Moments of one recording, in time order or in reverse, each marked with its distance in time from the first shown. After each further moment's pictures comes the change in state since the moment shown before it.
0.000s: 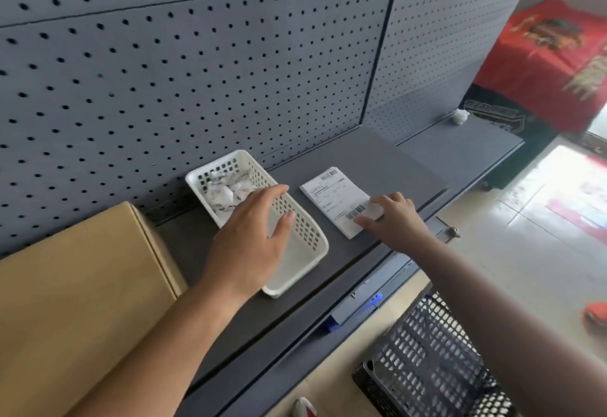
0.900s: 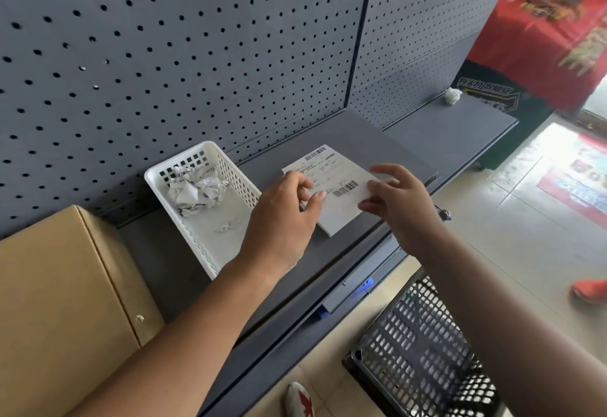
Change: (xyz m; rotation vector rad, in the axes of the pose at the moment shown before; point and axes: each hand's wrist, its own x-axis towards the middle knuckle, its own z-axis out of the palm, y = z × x) left_hand 0.055 0.027 0.081 -0.122 0.020 -0.047; right_hand -0.017 -0.010 -0.037 1.329 0.082 0.202
